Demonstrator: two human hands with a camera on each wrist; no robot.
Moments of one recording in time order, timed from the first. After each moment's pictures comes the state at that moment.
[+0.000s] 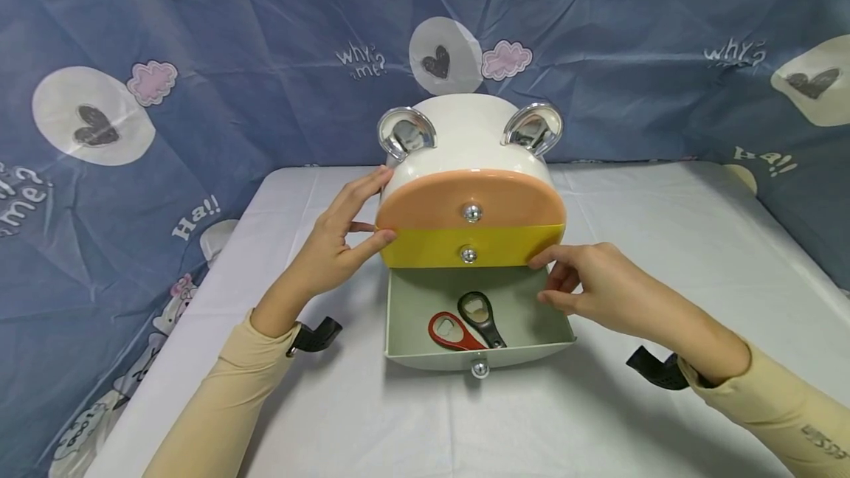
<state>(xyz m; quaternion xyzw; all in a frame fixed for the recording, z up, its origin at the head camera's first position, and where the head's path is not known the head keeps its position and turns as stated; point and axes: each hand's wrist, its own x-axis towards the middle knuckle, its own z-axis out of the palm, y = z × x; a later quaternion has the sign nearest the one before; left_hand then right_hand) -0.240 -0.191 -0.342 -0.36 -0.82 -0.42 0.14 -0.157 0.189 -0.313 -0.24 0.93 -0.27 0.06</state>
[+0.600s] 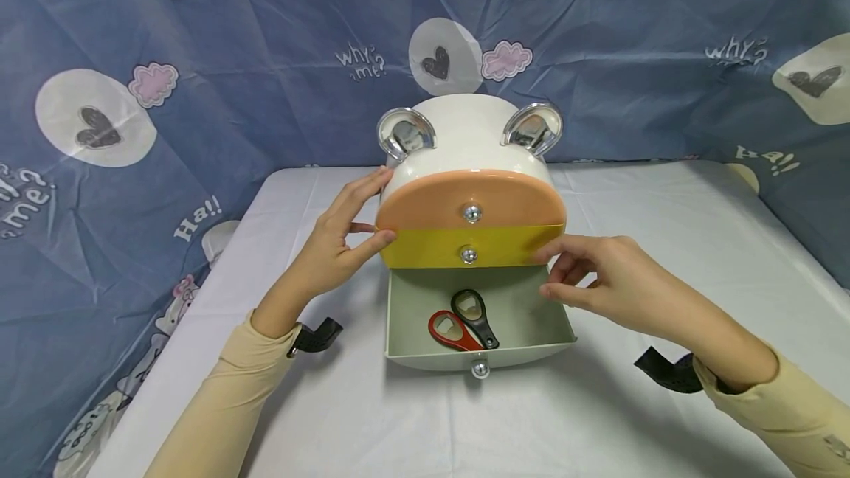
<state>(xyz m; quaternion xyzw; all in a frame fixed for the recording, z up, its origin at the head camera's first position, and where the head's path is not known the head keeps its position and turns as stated) -0.240 -0.191 -0.341 -0.36 -0.82 -0.42 0.14 -0.147 0.197 -0.299 -0.24 0.91 -0.33 0.03</state>
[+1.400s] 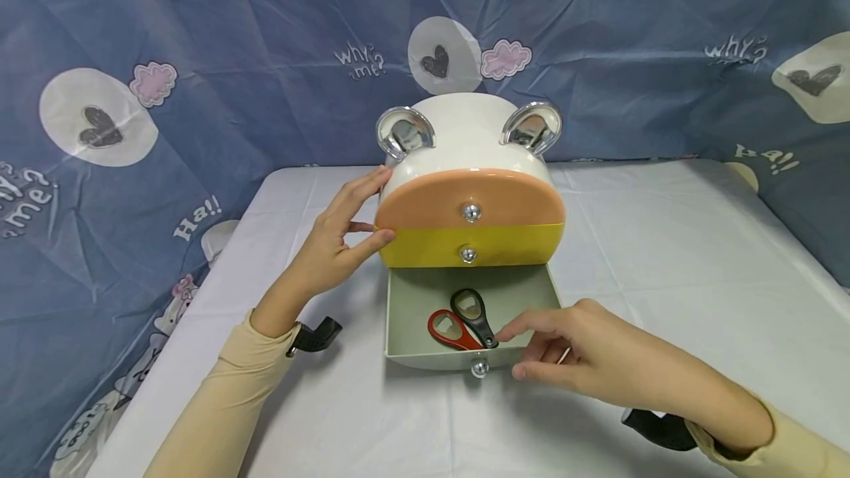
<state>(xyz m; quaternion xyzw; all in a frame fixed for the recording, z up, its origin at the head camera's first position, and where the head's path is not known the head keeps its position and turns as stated) -0.238 -0.191 -0.340 -0.36 -0.82 -0.42 0.14 -0.105 0.172 -0.320 -0.35 0.84 -0.39 0.15</state>
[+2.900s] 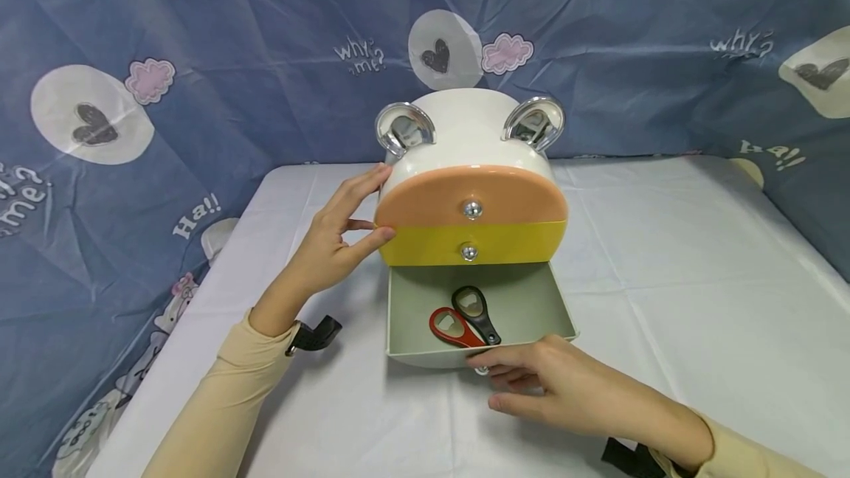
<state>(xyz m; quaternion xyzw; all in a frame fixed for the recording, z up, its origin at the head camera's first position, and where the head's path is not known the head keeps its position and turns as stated) -0.240 -0.192 -0.342 -0.35 -0.82 -0.43 0.14 -0.098 0.146 -0.371 -0.34 0.83 -0.40 0.19</state>
